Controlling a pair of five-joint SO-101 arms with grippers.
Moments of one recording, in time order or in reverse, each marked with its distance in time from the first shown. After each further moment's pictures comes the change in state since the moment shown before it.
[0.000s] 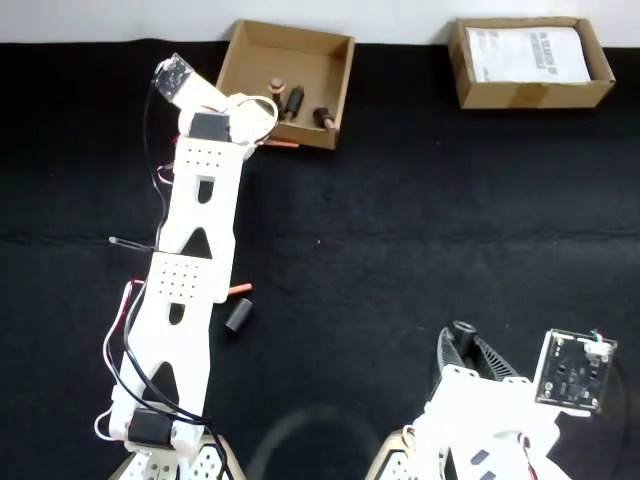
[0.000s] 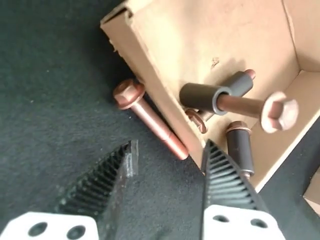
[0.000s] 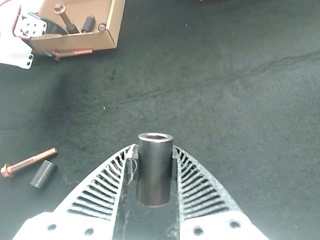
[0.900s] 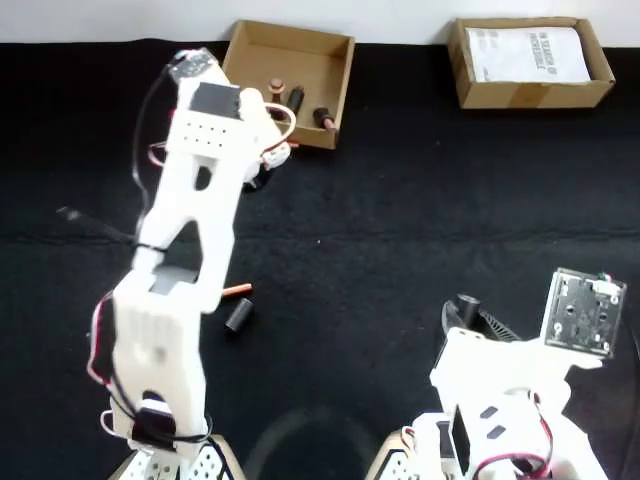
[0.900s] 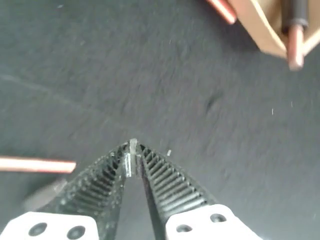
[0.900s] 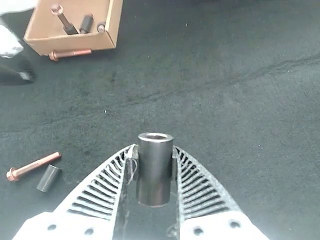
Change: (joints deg) left arm 5.5 -38.9 42.6 16.7 -6.9; right arm -0.1 16.5 -10.4 -3.0 0.0
